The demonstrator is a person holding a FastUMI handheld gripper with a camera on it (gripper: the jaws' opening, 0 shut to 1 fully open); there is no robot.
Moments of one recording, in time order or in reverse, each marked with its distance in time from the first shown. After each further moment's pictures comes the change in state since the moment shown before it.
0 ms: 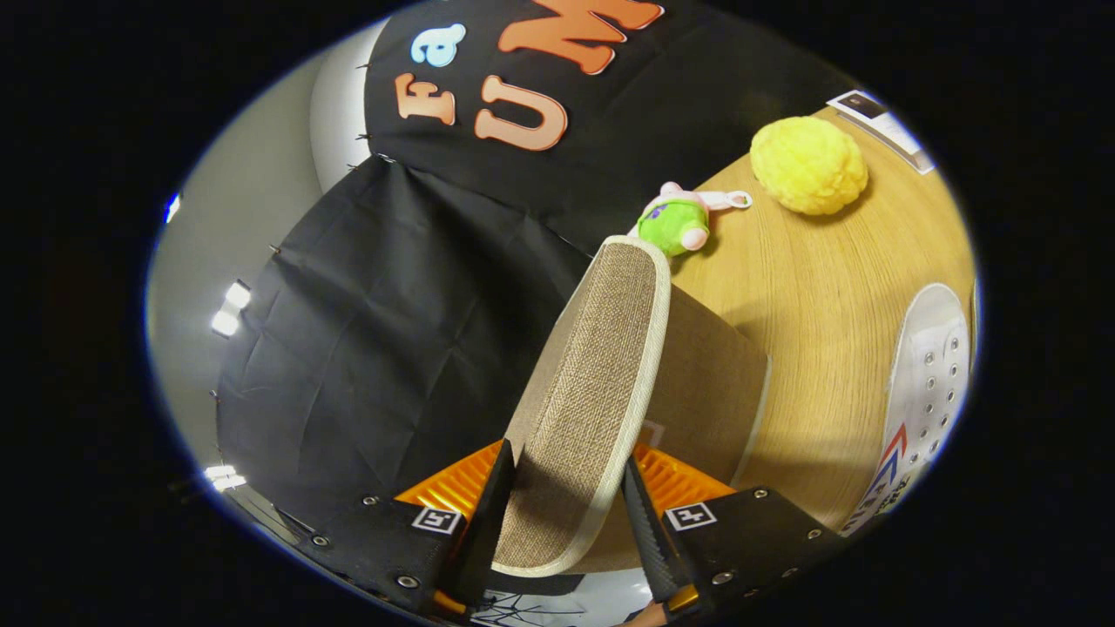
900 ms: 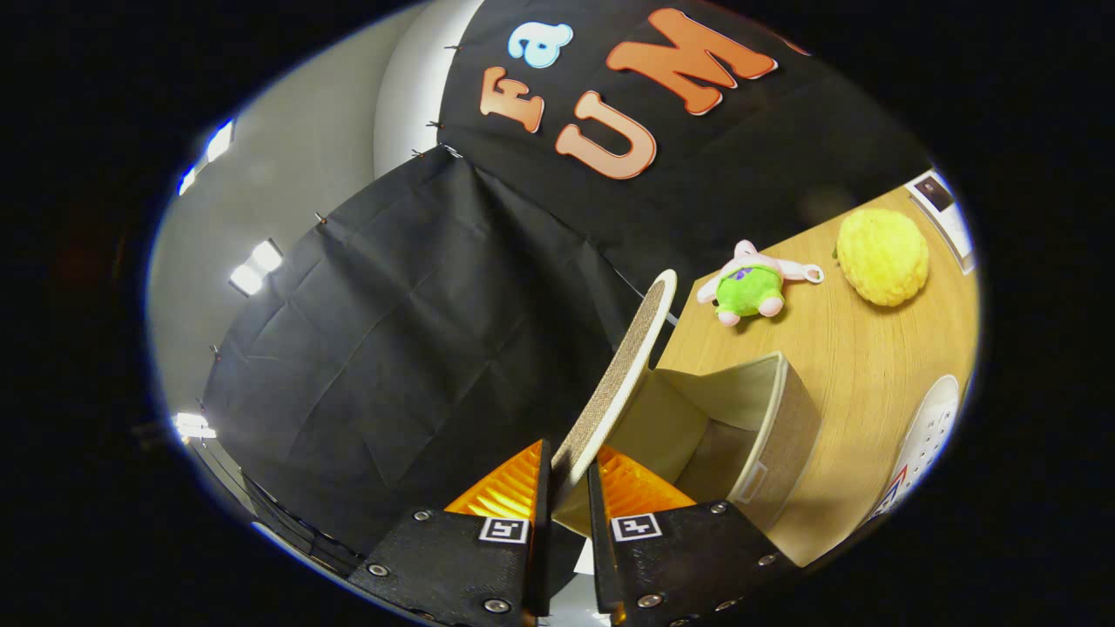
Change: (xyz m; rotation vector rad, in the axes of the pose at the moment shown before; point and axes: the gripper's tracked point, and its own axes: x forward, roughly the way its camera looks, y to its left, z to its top) arm 0.007 0.108 0.028 -0.197 -0.077 0.030
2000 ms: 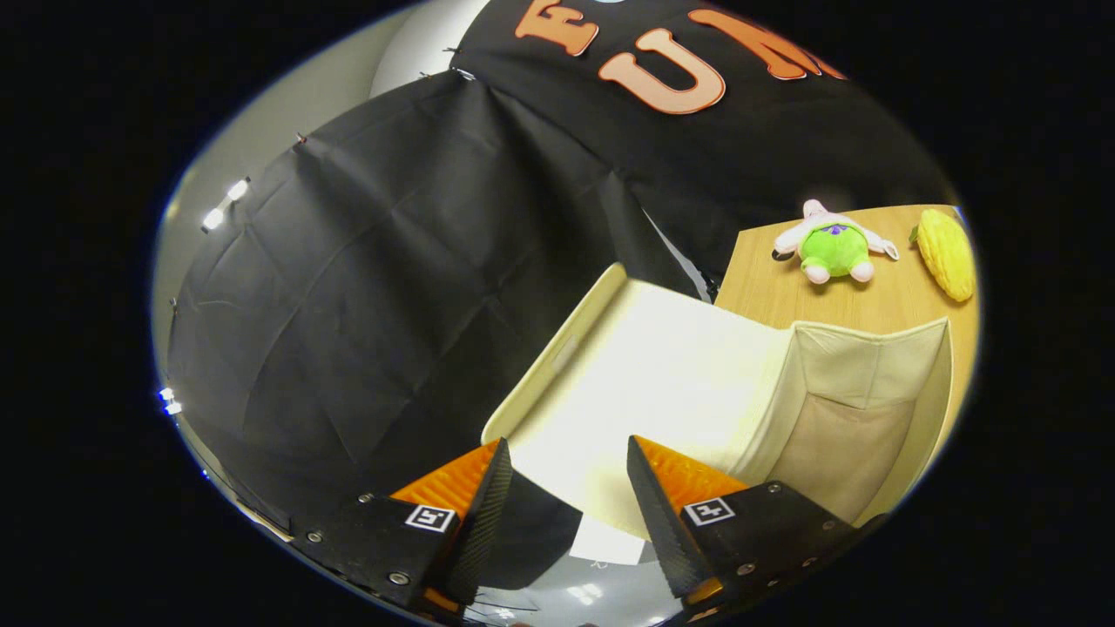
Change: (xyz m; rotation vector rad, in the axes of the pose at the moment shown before) arm 0.143 0.083 -0.082 -0.096 0.218 -0.093
